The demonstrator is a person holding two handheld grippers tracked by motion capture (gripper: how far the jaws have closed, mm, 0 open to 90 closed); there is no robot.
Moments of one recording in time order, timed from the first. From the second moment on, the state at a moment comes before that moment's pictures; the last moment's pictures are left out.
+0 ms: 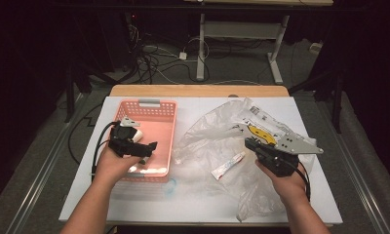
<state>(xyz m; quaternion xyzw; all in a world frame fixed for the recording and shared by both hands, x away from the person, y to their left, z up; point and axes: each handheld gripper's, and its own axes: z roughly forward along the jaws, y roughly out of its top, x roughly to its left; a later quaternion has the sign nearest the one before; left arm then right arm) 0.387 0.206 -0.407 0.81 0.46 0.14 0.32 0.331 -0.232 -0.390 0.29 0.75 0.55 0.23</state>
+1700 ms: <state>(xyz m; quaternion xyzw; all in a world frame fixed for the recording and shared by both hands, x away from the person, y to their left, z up) 0.435 0.186 -0.448 0.87 0.48 0.00 0.10 0.330 -0.235 -0.389 0.29 0.75 0.55 0.24</state>
